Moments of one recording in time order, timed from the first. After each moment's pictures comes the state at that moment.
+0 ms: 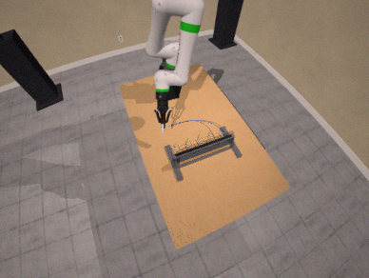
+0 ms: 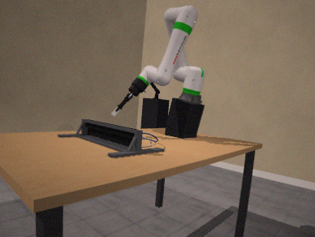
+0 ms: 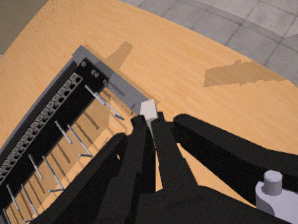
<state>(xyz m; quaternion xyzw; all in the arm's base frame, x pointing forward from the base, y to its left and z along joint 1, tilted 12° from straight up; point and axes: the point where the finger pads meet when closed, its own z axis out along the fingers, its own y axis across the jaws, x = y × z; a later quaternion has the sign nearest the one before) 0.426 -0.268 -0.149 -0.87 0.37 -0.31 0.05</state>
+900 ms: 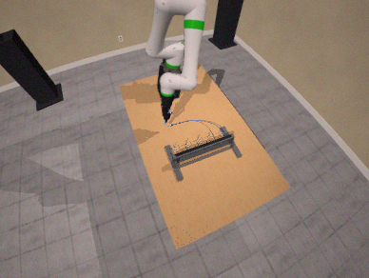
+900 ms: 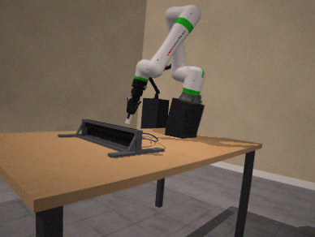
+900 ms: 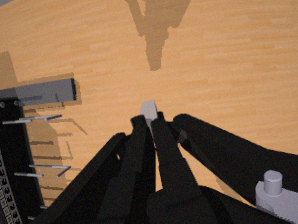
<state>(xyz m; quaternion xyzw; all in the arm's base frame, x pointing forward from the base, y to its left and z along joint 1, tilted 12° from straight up) 0.355 -0.209 -0.182 -0.72 0.69 -0.05 0.06</state>
